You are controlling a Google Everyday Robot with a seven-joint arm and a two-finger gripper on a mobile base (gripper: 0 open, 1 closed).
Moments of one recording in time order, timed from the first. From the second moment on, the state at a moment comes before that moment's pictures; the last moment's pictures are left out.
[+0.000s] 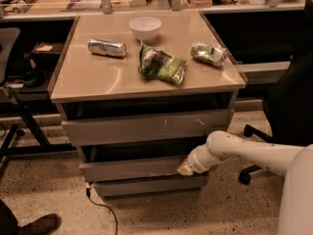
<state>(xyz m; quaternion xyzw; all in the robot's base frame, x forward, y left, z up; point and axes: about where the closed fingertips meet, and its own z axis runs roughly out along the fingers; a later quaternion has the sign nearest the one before) 0.569 -0.116 0.421 -0.48 0.84 0.18 0.20</state>
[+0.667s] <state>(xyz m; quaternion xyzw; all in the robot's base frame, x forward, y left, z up) 0.569 -0.116 0.421 -0.48 0.84 0.18 0.20</state>
